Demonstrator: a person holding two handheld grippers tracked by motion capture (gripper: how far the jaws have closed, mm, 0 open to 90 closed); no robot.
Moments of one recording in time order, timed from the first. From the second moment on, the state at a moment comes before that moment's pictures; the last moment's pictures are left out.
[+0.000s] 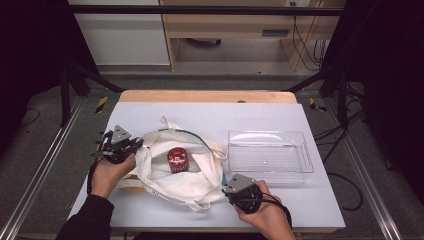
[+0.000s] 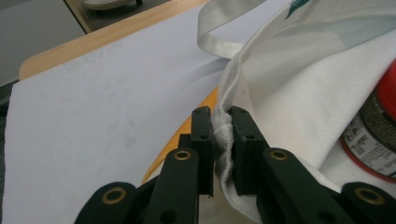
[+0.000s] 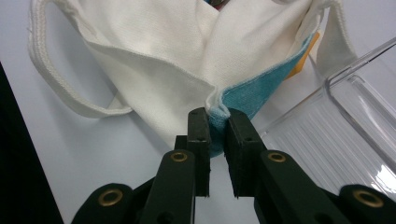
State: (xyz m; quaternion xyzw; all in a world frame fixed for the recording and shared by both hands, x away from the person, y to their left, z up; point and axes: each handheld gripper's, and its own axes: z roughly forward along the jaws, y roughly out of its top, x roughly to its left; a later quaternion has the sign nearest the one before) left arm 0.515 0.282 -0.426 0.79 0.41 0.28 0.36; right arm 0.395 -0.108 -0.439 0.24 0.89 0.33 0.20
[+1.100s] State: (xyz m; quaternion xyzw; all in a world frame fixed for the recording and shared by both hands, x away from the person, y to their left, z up) left arm 0.432 0.271 -0.393 0.76 0.38 0.30 0.43; right arm 0.400 -0.106 -0.383 0.23 0.86 0.41 0.19
